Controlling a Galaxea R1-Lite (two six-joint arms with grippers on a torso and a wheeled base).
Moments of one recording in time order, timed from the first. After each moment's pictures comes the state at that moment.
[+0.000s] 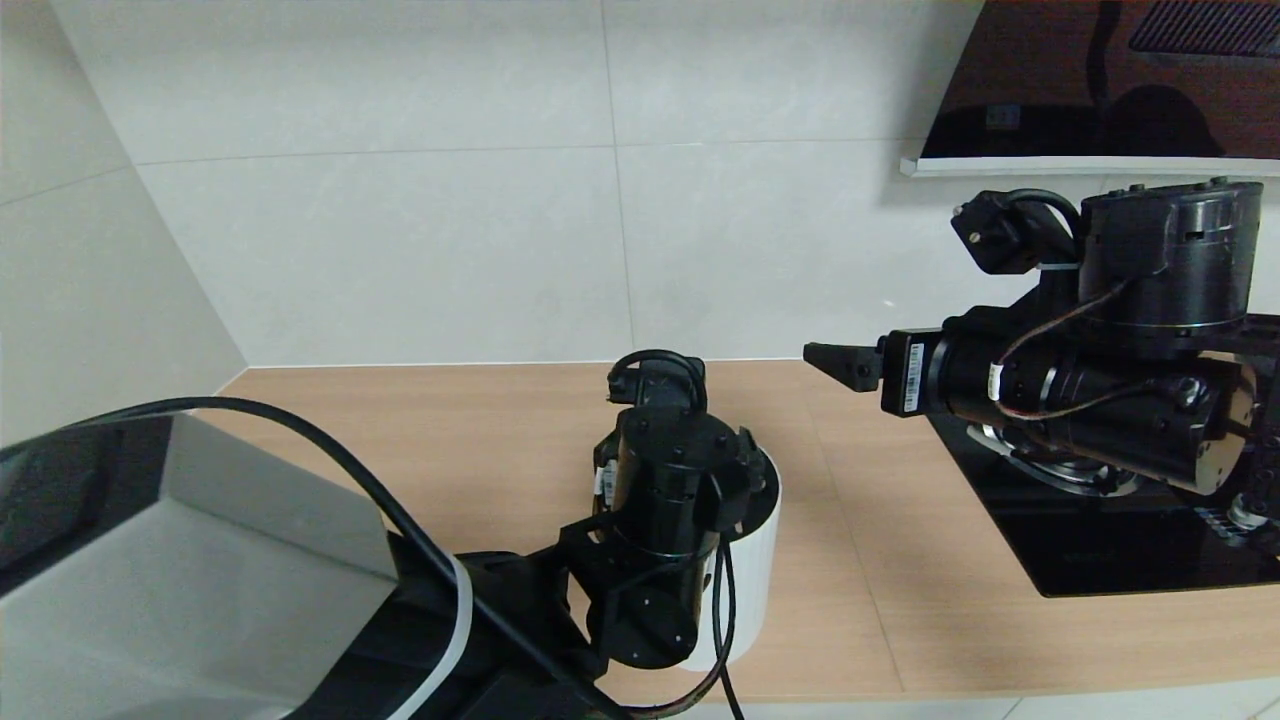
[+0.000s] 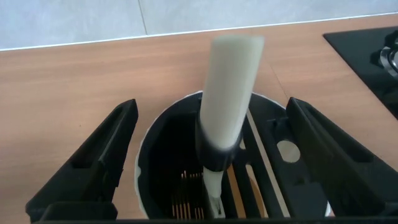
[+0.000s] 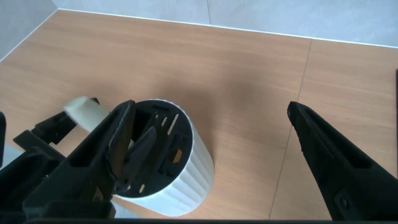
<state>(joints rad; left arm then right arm) -0.91 2.05 -0.96 -0.86 0.77 -0.18 0.62 1.60 -1.01 -0.38 -0.16 0.19</state>
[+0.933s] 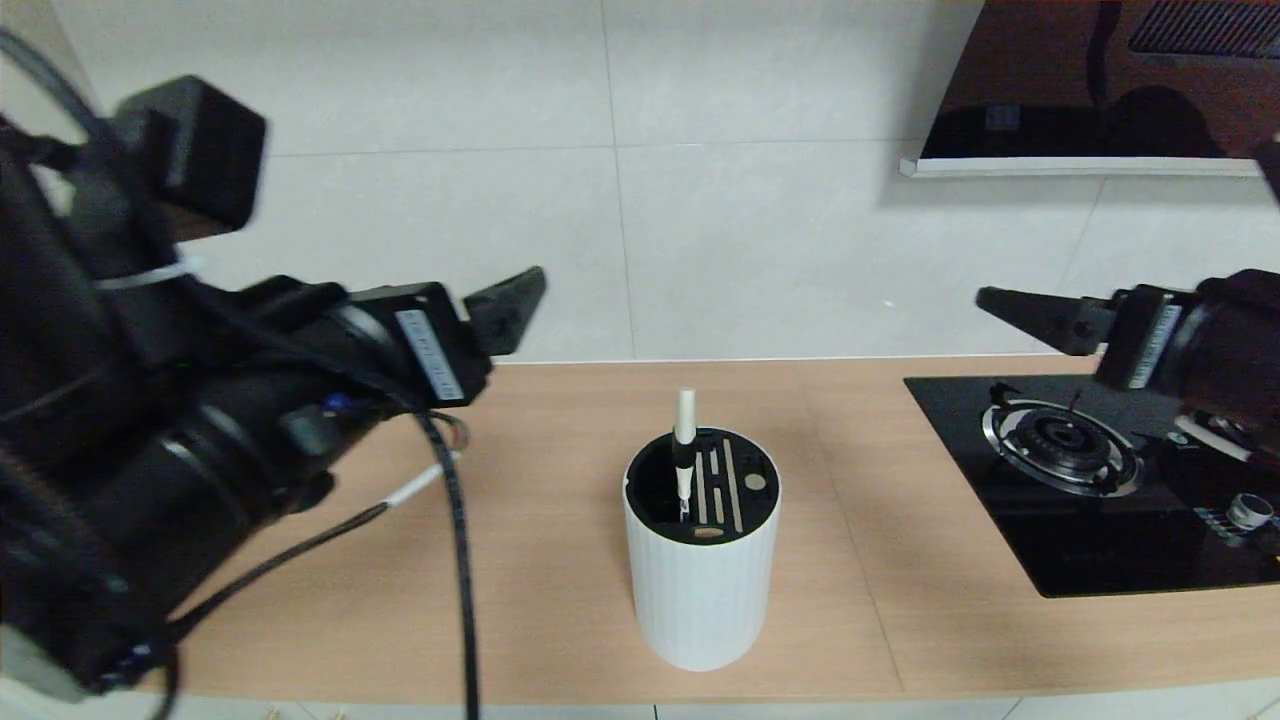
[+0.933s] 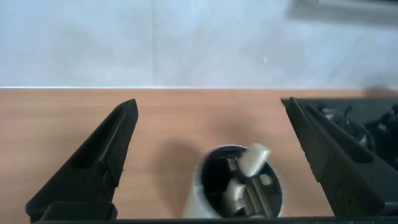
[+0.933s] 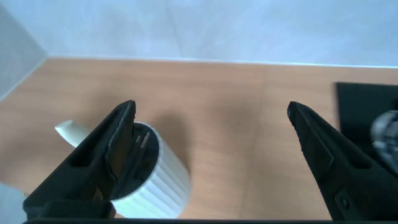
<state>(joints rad) -0.79 1.35 -0.82 -0.53 0.63 -0.19 0.47 1.26 -0.81 -0.41 -0.16 0.19</state>
